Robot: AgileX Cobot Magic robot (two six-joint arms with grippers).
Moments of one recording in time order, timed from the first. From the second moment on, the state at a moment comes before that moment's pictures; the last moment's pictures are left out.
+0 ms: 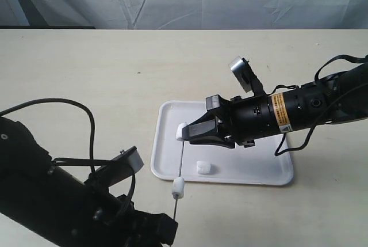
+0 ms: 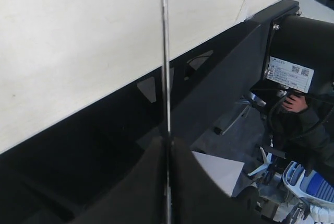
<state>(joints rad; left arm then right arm) -0.81 1.41 -0.51 -1.28 0.78 0.36 0.33 1.89 -0.75 -1.46 -1.00 1.87</state>
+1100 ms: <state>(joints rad) -0.81 1.41 -0.51 -1.30 0.77 0.40 0.34 1.89 -0.75 -1.45 -1.01 1.86</state>
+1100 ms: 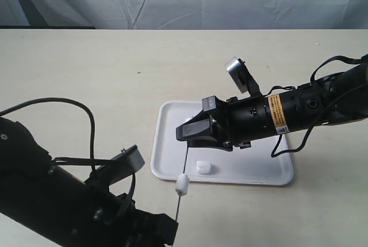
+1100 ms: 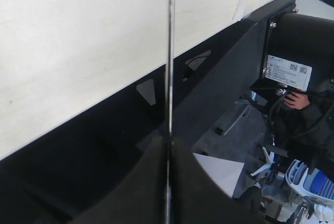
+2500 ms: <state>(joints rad) -0.93 1.41 -0.51 -1.35 0.80 0.34 0.34 1.89 -0.91 -1.66 -0.75 2.01</state>
